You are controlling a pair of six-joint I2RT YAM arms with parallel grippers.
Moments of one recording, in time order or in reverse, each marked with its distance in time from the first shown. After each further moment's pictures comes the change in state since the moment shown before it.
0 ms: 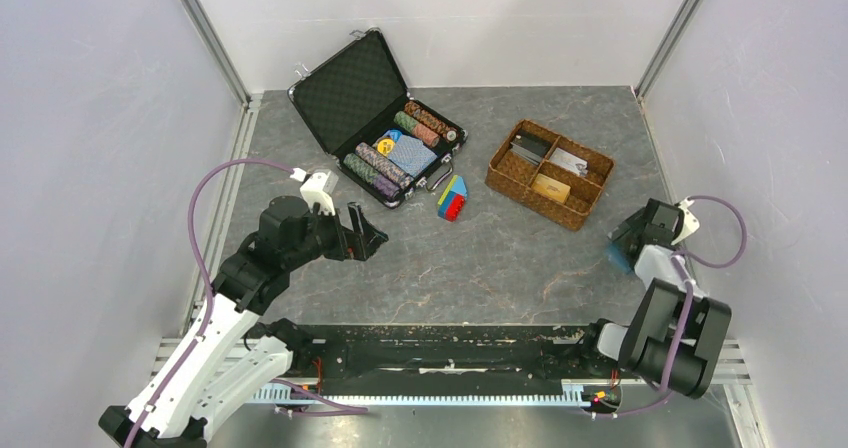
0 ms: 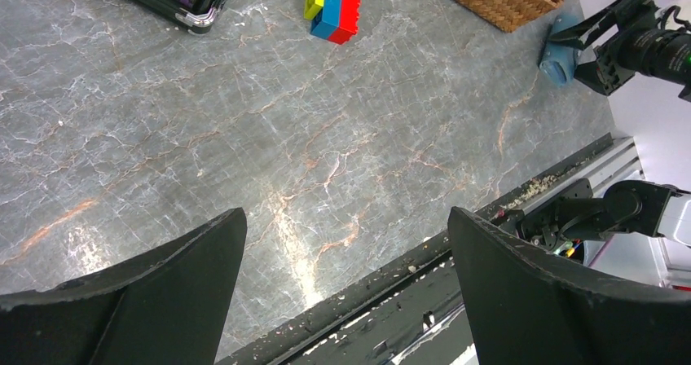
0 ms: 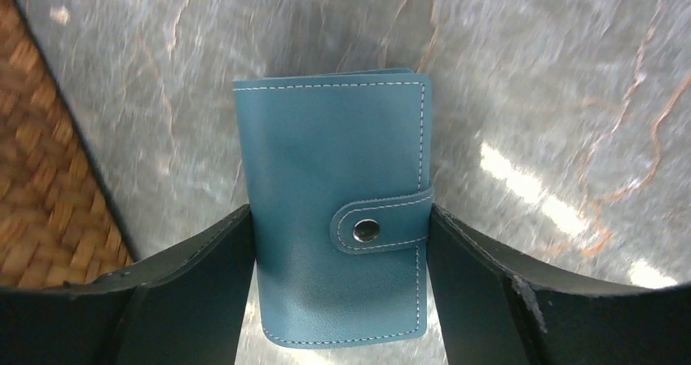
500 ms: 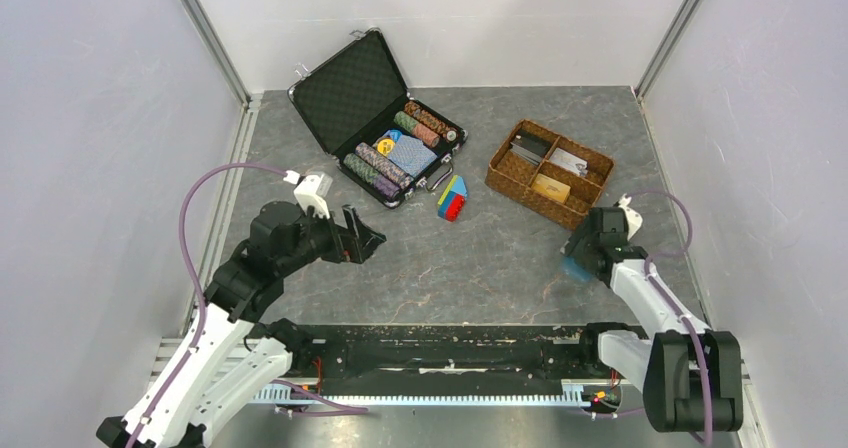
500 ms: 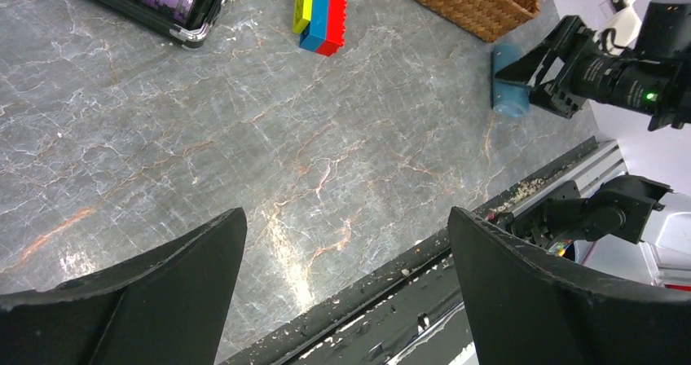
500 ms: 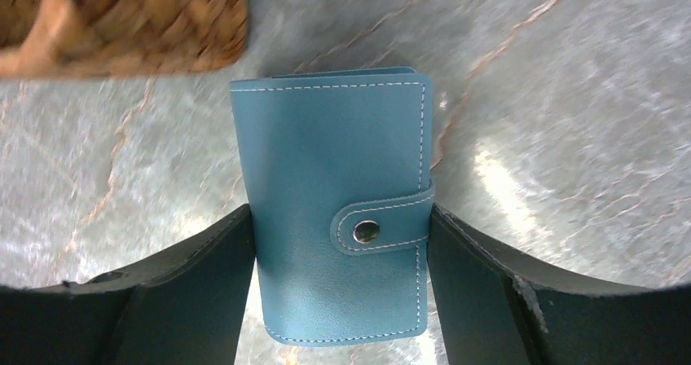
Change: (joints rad) left arm 0.000 -0.047 0.000 0.000 0.008 0.000; right arm 0.399 -0.195 -0.060 -0.233 0.013 0.096
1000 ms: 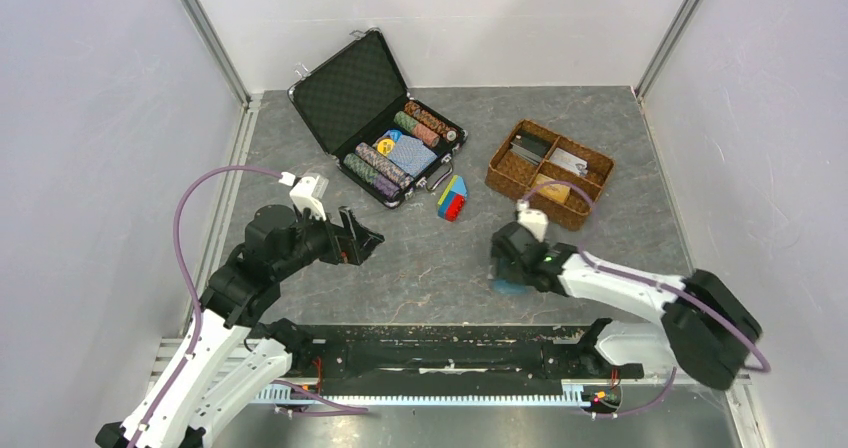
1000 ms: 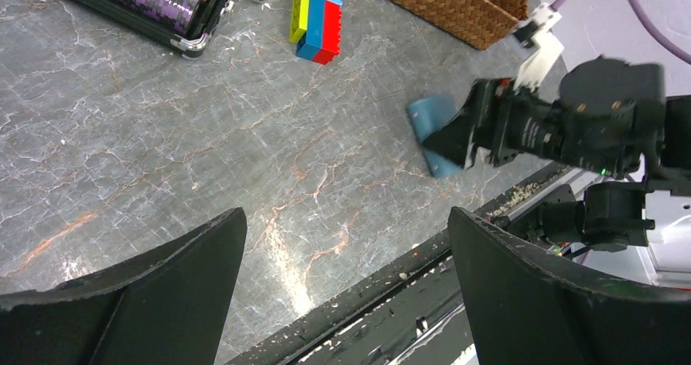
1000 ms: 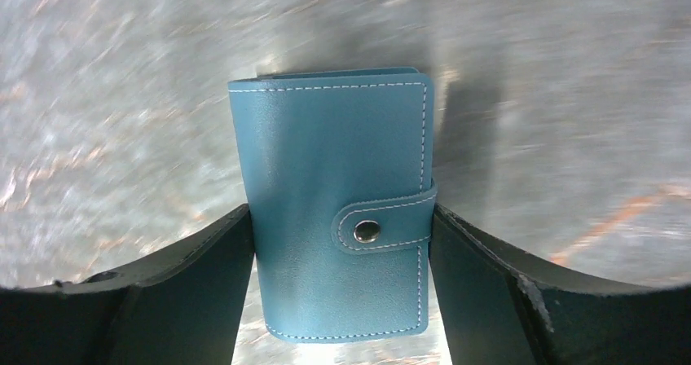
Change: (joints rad) left arm 0.000 -0.031 0.000 0.000 -0.003 0.000; right arm 0.767 0.126 0.076 -0.016 0.127 0.238
